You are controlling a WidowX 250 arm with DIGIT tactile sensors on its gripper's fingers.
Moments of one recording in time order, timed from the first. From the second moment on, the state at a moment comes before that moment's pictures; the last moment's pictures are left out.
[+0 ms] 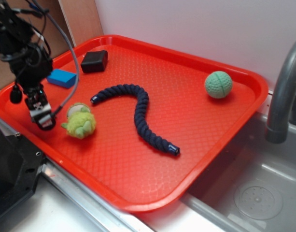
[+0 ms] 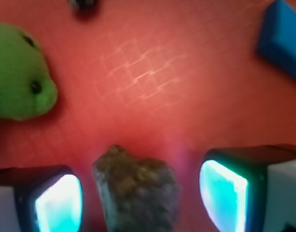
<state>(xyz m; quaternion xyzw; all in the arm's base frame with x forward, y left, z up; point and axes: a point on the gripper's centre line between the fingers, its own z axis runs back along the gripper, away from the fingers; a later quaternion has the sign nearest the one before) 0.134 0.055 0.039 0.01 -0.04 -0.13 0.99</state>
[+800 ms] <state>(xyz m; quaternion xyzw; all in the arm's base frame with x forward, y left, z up) 0.124 0.063 0.066 0.02 -0.04 -0.07 1.00</state>
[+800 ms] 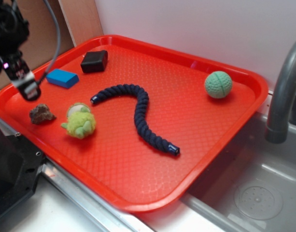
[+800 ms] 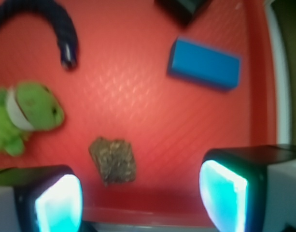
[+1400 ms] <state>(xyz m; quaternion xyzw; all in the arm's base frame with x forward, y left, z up) 0.134 0.059 0.020 -0.01 -0.01 -0.09 1.00</state>
